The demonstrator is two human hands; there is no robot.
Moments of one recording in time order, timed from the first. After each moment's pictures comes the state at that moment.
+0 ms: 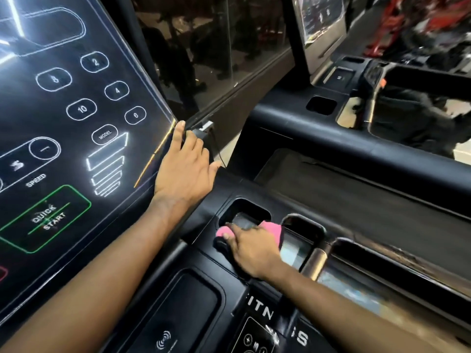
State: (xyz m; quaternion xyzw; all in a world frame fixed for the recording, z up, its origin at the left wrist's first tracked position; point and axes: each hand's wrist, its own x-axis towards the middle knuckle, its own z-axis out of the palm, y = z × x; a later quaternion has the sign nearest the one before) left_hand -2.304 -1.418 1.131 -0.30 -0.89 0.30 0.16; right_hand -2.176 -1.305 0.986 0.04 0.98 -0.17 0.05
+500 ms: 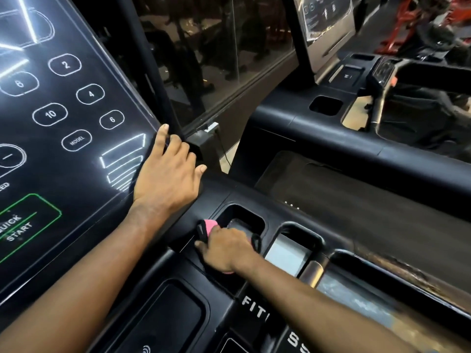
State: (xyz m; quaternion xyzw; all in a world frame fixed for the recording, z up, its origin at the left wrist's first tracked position) left_hand -2.306 -1.415 1.126 -0.29 -0.89 0.31 0.18; right_hand -2.214 -1.319 1.007 0.05 0.96 -0.22 0.17
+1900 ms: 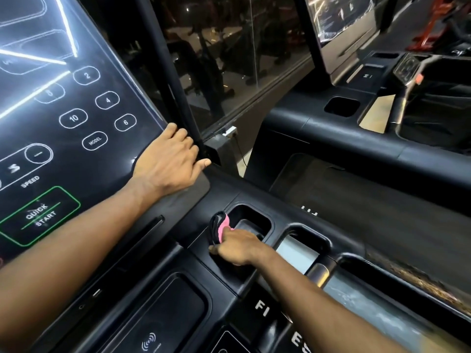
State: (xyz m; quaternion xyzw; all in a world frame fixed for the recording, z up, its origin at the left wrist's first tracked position) left_hand -2.331 -1.420 1.147 -0.37 -0.84 0.33 0.23; right_hand -2.221 -1.294 0.988 0.02 0.90 -0.34 0.27
